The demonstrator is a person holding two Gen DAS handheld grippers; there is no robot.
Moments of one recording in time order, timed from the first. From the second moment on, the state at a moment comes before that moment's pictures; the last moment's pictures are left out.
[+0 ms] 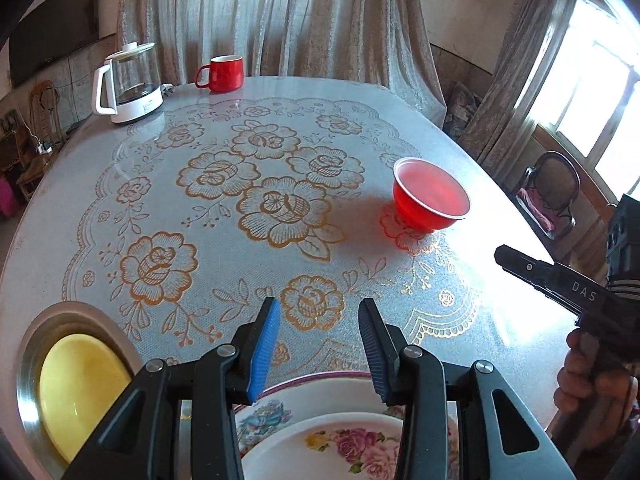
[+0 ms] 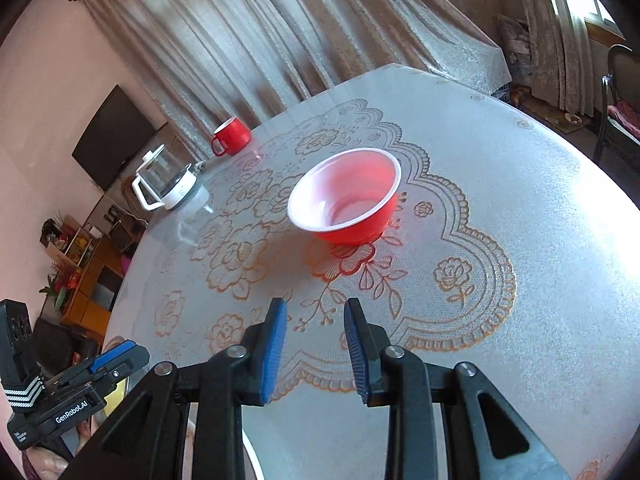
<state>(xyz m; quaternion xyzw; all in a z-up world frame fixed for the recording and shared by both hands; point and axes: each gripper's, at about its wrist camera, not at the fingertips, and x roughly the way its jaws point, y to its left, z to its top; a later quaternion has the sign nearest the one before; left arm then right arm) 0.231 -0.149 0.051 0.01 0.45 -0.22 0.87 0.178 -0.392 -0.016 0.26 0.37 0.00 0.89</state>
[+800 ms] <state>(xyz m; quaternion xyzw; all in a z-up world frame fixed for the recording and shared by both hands) 0.351 -0.273 0.004 -0.09 0.51 -0.27 0.81 0.263 -0.466 -0.051 0.34 0.37 -0.06 0.86</state>
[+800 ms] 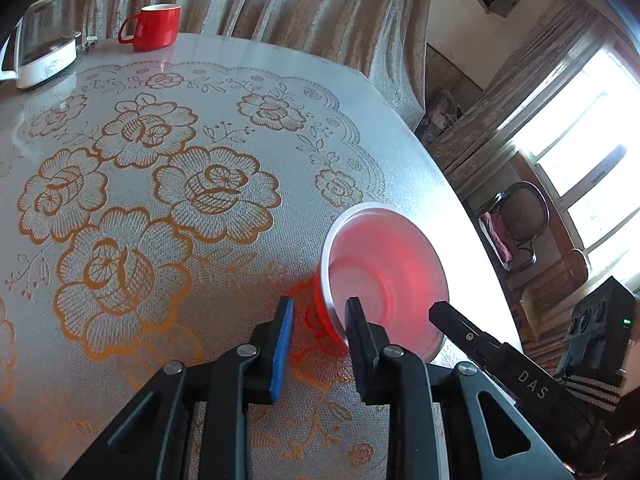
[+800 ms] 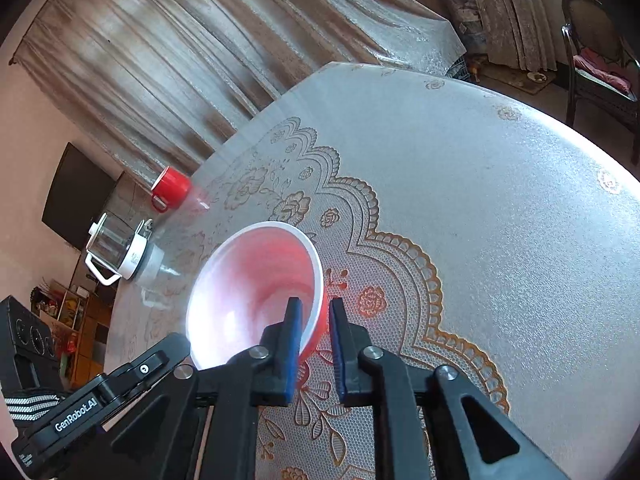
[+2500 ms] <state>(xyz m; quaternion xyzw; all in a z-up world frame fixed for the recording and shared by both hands) 0.225 -0.104 0.014 -0.07 0.48 -0.18 0.85 0.208 -0.303 -0.051 0.31 0.44 0.08 0.84</state>
